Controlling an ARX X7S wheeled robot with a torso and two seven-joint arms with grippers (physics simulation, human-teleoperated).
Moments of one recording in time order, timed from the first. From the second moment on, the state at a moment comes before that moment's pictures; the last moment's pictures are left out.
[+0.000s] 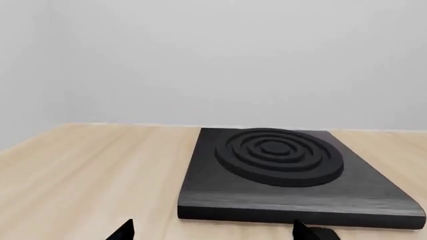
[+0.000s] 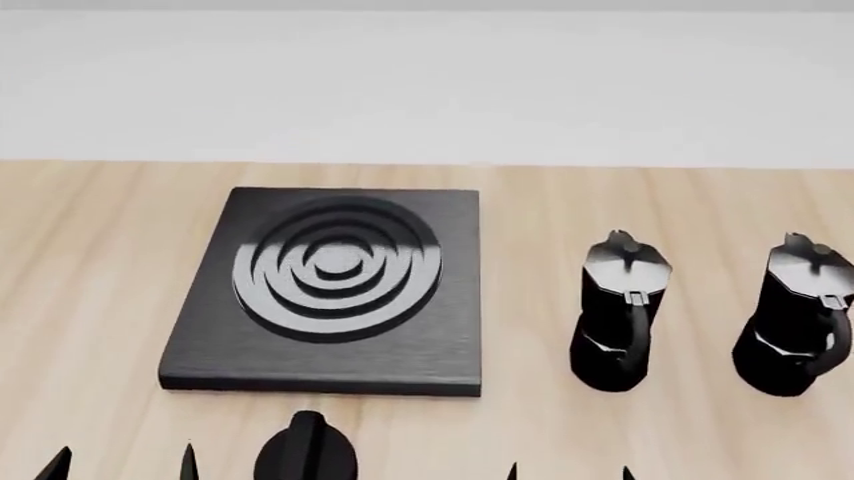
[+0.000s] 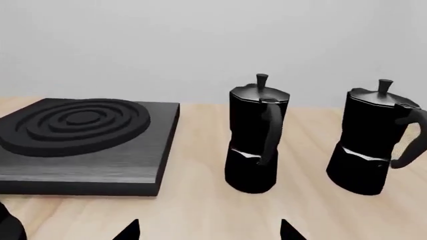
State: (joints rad) left arm -0.02 -0.18 0.22 -0.04 -0.18 0.12 -0.27; right arm 0.05 0.19 -0.23 0.05 0.15 0.01 0.25
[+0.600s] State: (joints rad) left arm -0.02 -0.20 0.24 -0.04 -0.19 0.12 -0.28; right arm 0.05 0.20 -0.24 0.05 0.17 0.01 0.27
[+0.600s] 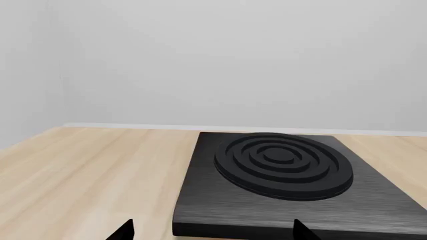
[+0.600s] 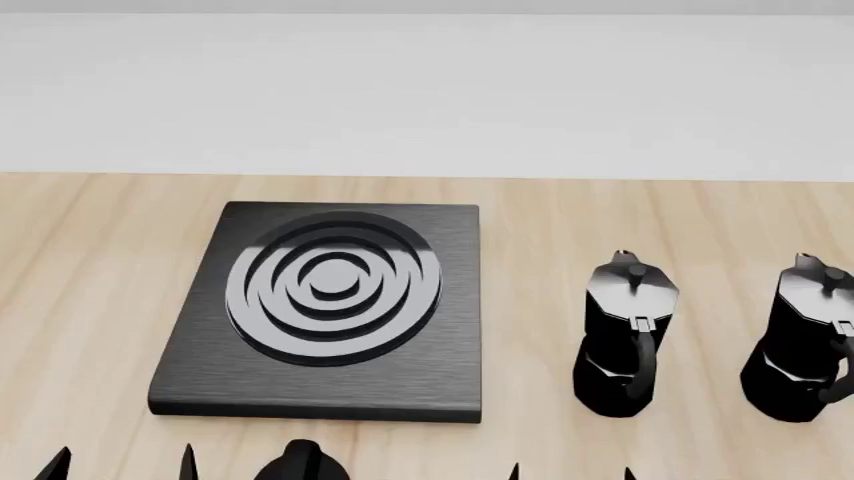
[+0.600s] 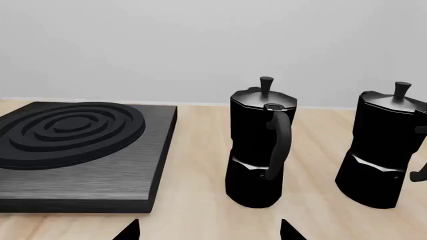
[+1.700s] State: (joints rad) left arm -0.13 -0.33 0.25 0.71 -0.23 -0.58 -0.43; right arm 0.09 0.34 -0.25 -0.51 0.18 0.40 0.33
